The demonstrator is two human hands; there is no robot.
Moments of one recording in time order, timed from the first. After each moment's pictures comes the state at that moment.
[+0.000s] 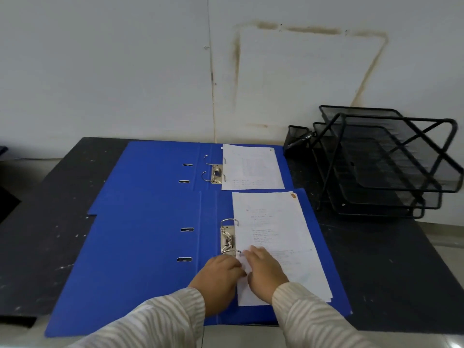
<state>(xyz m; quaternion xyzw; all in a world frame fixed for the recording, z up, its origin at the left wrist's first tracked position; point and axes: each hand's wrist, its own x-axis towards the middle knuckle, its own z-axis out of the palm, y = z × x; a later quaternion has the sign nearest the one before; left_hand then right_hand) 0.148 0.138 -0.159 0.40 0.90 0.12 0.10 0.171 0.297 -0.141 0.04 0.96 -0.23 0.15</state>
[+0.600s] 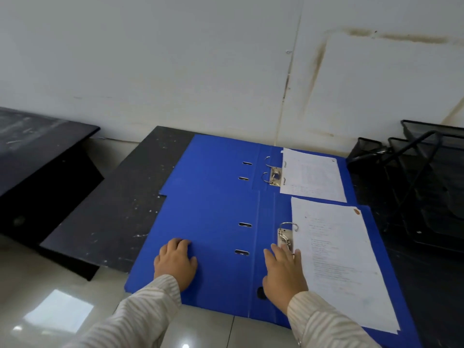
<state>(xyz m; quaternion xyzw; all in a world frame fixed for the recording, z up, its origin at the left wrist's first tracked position) 0.137 -0.046 -0.164 -0.12 0.97 0.17 0.10 0.161 0.206 -0.147 -0.02 0.99 -0.08 0.12</state>
